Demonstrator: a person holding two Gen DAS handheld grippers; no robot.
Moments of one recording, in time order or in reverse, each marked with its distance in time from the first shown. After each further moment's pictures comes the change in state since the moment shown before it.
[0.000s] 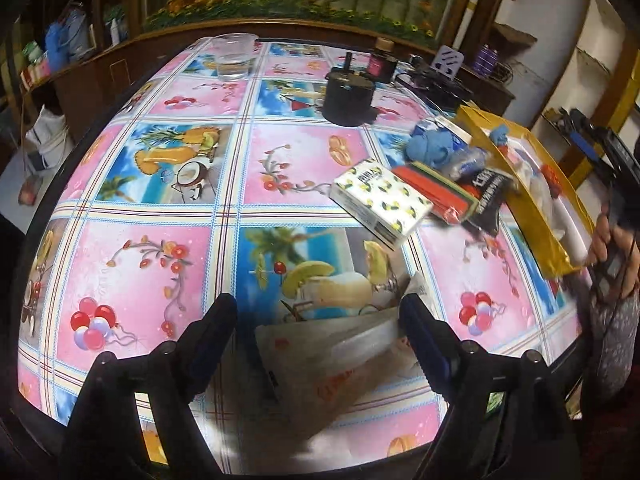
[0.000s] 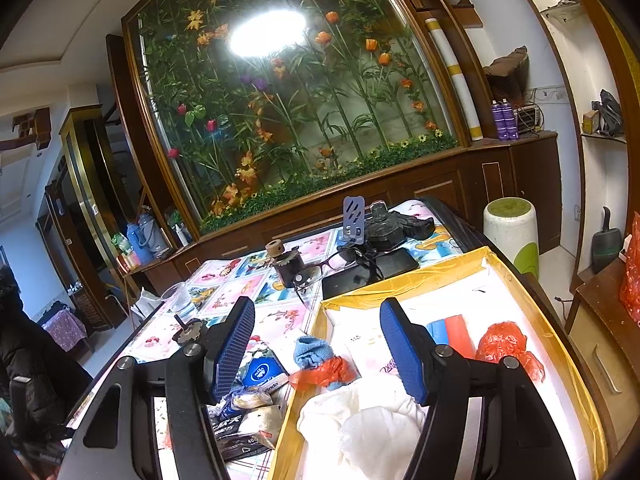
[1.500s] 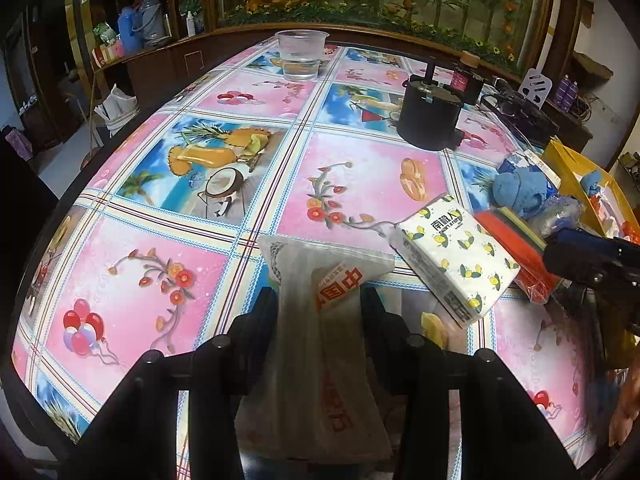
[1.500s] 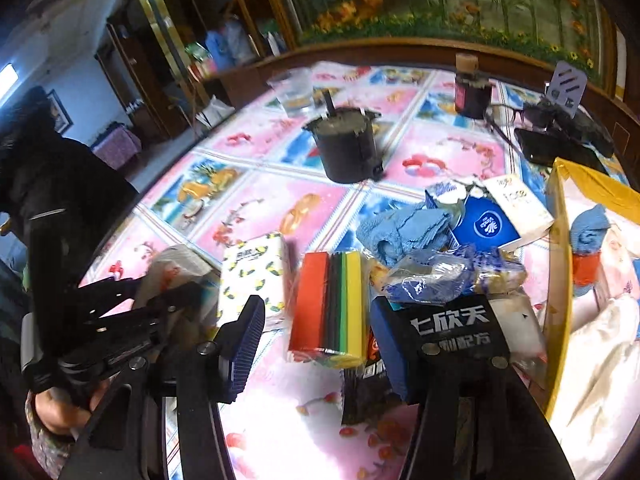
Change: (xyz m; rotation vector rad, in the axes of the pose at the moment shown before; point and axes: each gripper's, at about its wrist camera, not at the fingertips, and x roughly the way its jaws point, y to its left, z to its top) left arm 0.055 -0.002 0.029 -0.199 -0.049 0.257; right arm 0.123 0.161 -0.112 -0.321 0.663 0.239
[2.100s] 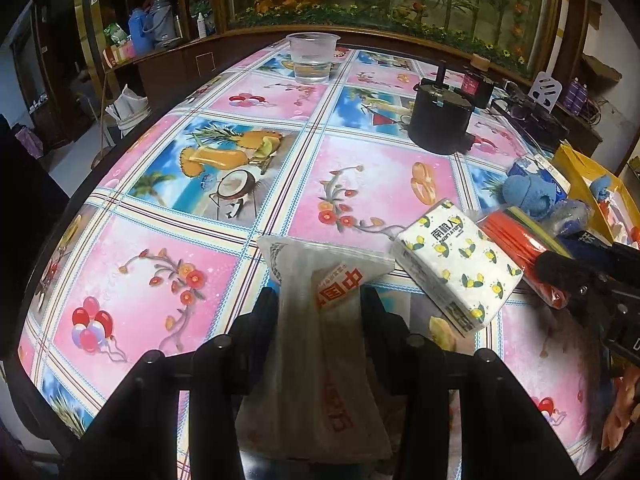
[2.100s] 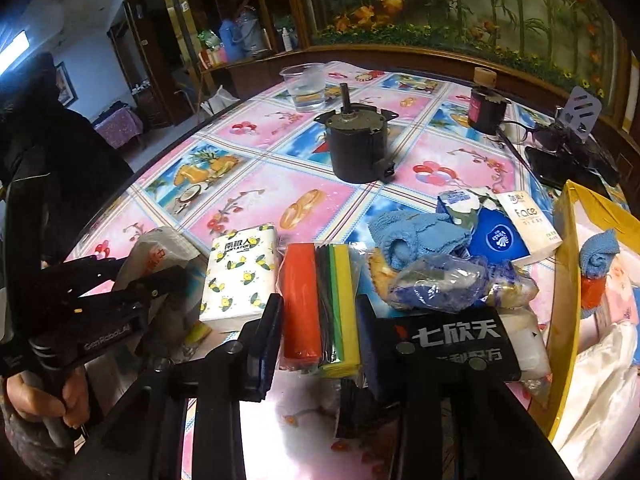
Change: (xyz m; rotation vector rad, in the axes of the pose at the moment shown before) left arm -0.003 0.002 0.000 -0.016 -0.010 0.047; right arm 0.006 0.012 -0.006 -0.107 -0.028 -0.029
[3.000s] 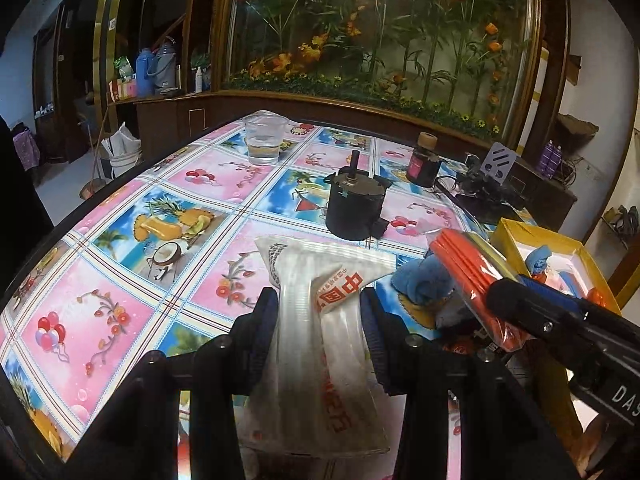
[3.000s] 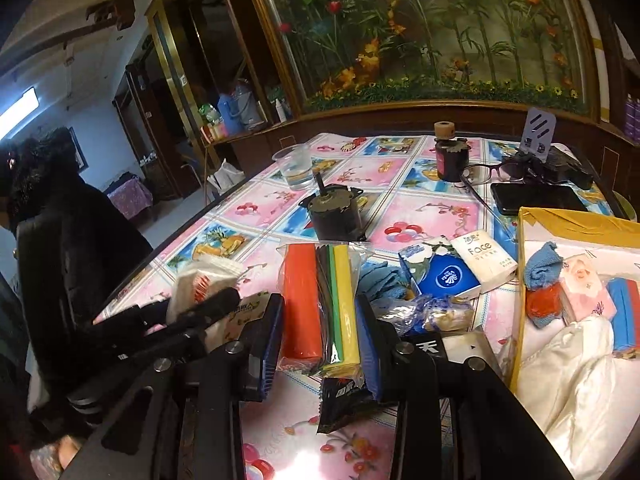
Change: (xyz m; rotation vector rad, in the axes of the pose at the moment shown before) left arm -0.035 -0.075 0.011 -0.063 -0.274 -0.069; right arm -0.063 -0.027 -0.007 0.117 -0.264 0.052
